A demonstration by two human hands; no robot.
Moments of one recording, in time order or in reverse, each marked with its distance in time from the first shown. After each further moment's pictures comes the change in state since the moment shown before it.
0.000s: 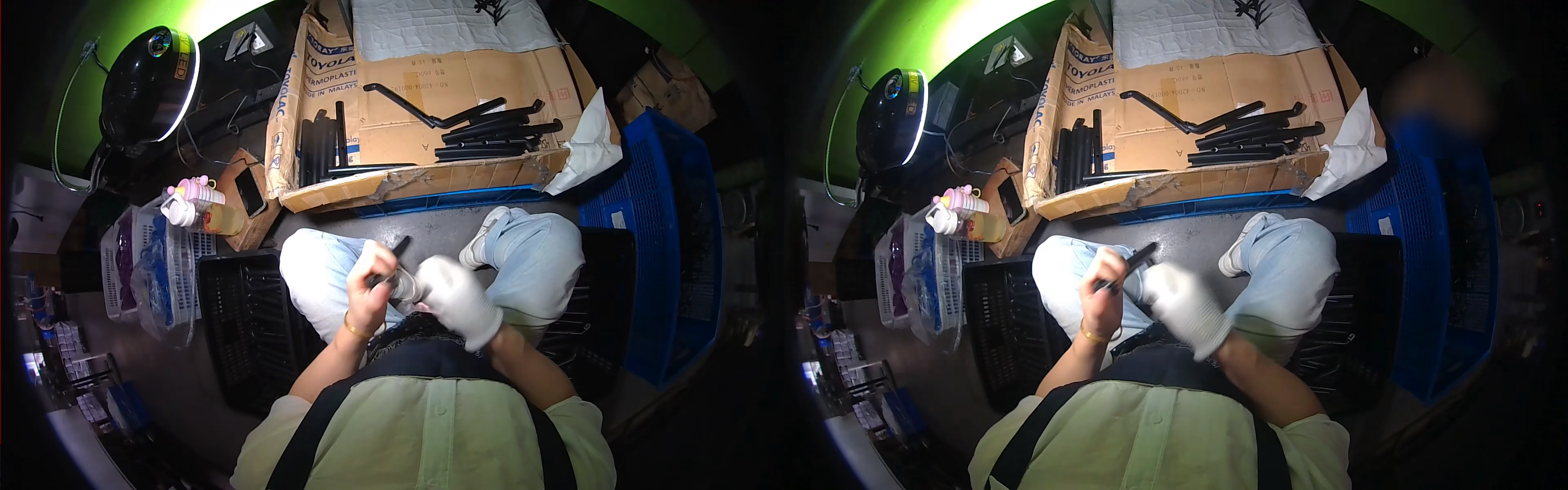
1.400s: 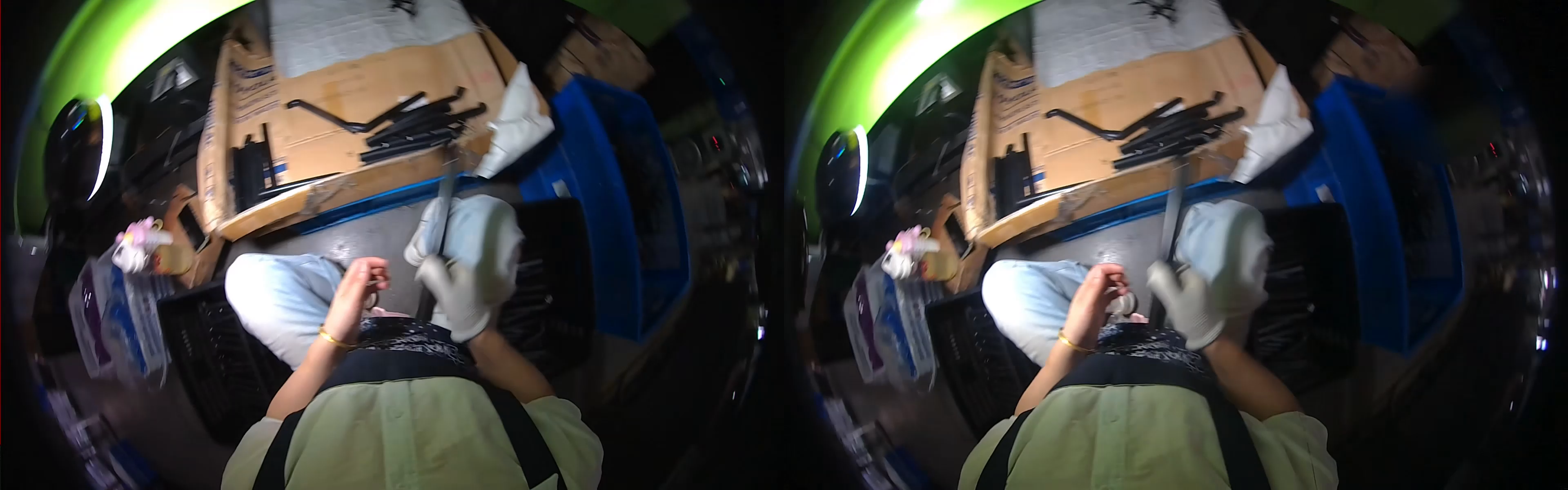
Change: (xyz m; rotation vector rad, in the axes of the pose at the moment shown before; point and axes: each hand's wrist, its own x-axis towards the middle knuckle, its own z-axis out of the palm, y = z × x) left_hand -0.018 -0.019 0.055 -0.367 -0.069 -0.815; right_hand -0.060 0.023 -0.051 -0.411 0.676 -0.070
